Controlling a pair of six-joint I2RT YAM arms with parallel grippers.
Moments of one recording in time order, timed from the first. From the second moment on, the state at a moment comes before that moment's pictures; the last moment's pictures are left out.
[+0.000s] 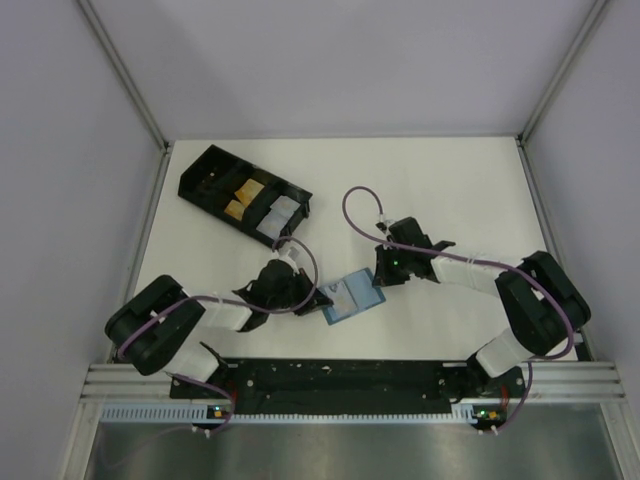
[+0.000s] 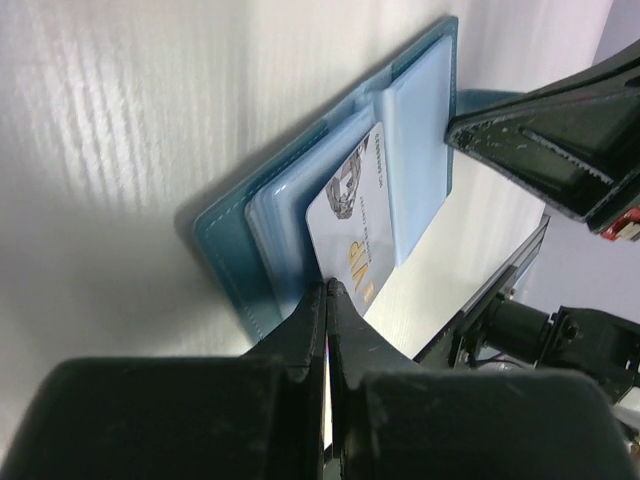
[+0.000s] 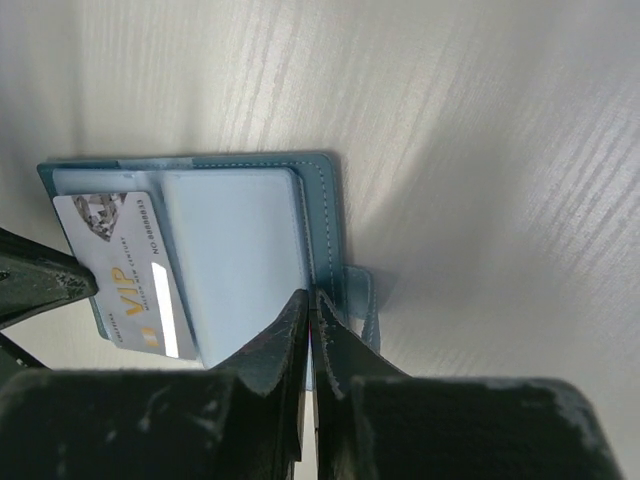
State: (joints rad) left arm -0.71 1.47 0.35 0.51 0.25 -1.13; right arm 0.57 1.55 0.74 -0.16 -0.24 0.42
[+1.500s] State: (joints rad) left arm -0.68 1.35 0.18 0.96 0.52 -0.98; right arm 0.57 1.55 0.74 0.09 -0.91 0.25
